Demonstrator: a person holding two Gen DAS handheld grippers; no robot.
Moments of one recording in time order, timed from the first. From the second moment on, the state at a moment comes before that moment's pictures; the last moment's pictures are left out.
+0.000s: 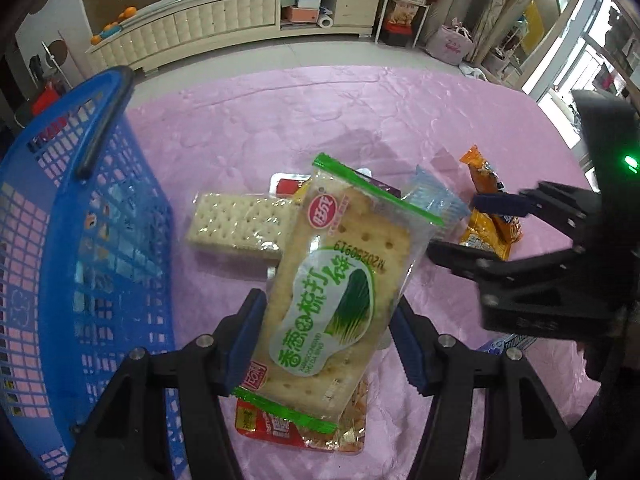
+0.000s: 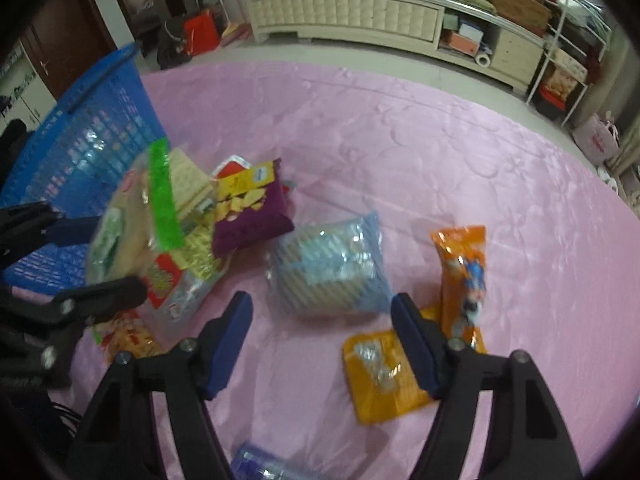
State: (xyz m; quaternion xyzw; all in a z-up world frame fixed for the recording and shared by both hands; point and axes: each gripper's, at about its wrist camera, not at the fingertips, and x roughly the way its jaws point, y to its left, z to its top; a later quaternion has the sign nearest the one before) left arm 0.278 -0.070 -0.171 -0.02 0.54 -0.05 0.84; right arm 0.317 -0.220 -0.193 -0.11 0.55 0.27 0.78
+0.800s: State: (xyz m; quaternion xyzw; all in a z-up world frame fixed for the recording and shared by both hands) left arm 0.258 -0.076 -0.153 -0.01 0.53 -0.07 0.85; right arm 0.290 -0.224 -0.167 -0.15 0.52 0.28 0.80
